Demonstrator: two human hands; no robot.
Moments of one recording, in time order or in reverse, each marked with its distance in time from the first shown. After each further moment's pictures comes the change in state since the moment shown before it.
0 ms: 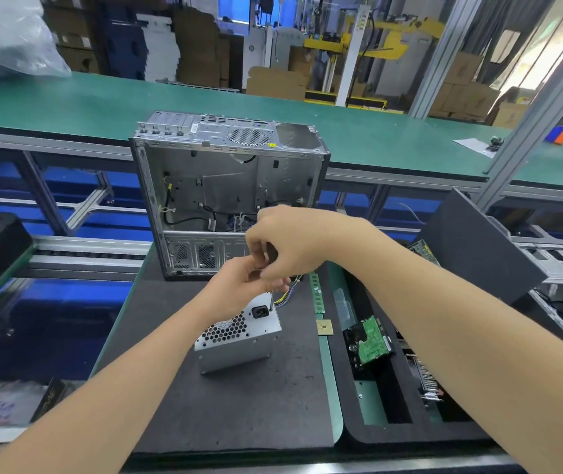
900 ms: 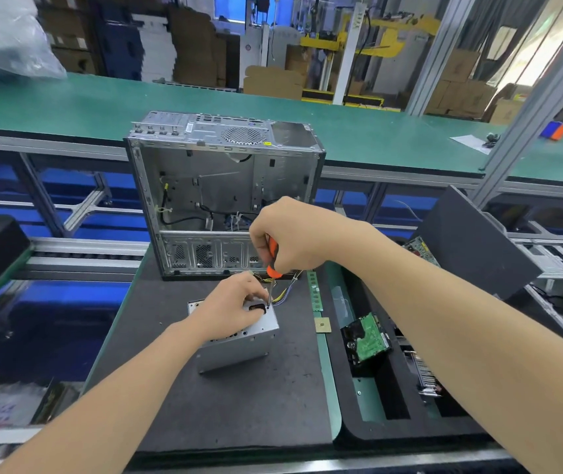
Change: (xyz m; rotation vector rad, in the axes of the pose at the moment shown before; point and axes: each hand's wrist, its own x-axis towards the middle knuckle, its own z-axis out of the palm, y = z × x) left_hand -0.014 -0.024 0.008 0.565 -0.045 -0.020; right_hand -0.013 -0.002 -0.001 0.120 0.100 0.051
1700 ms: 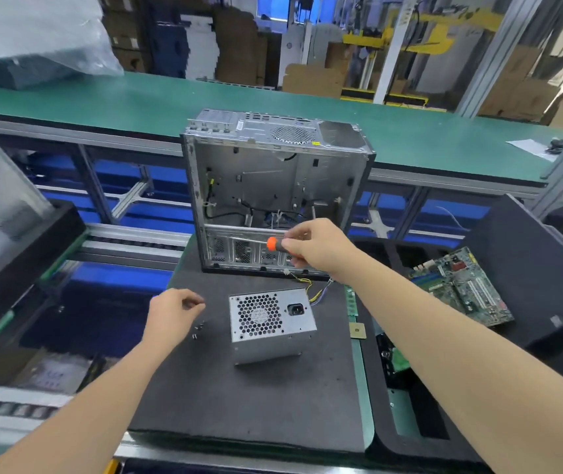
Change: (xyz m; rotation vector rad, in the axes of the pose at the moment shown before) left_hand -0.085 -0.119 -0.030 0.037 0.462 -0.619; right_hand 0.062 0.020 0.083 0.970 0.251 0.471
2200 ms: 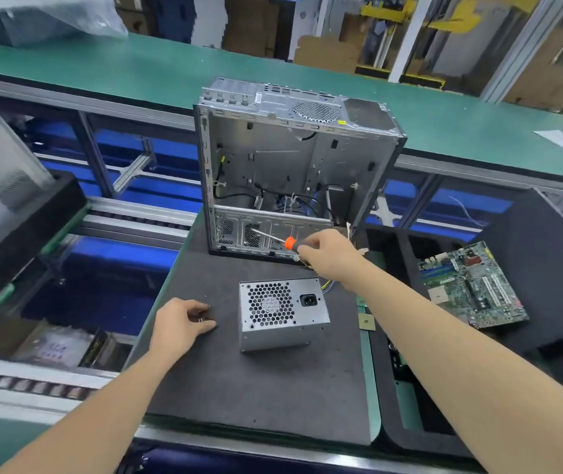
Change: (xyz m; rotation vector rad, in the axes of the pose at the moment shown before) left_hand -0.019 -0.046 0.033 -0.083 -0.150 -0.173; right_hand 0.026 0.042 0.028 -0.257 -0.027 0.067
